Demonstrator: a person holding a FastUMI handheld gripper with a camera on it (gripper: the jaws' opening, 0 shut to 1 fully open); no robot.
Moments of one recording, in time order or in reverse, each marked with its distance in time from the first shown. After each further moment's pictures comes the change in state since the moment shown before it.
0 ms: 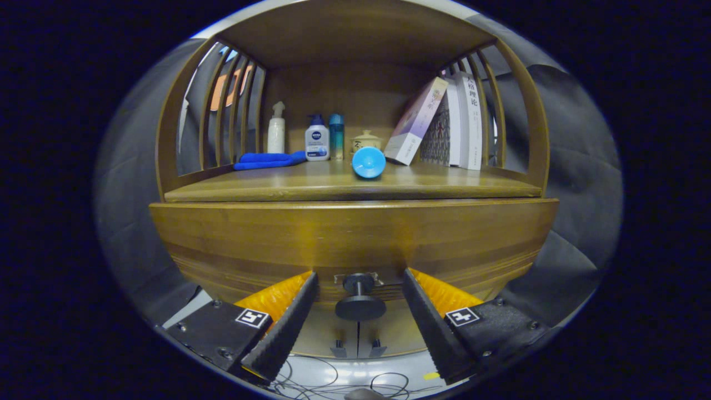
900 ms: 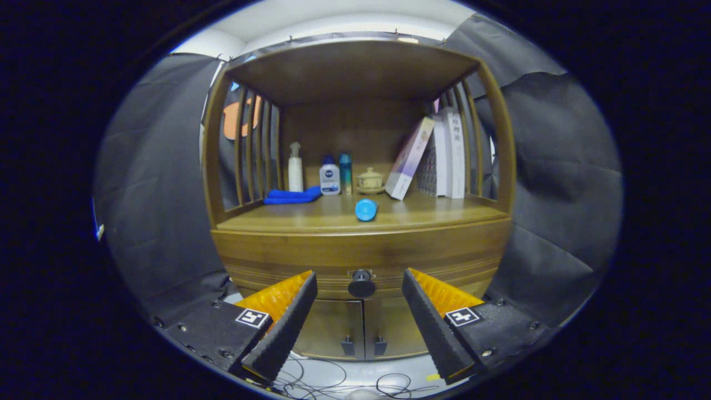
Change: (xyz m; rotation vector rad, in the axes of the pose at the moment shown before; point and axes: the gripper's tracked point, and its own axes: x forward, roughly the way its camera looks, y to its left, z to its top) arm -0.145 -0.005 0.035 0.037 -0.150 0.089
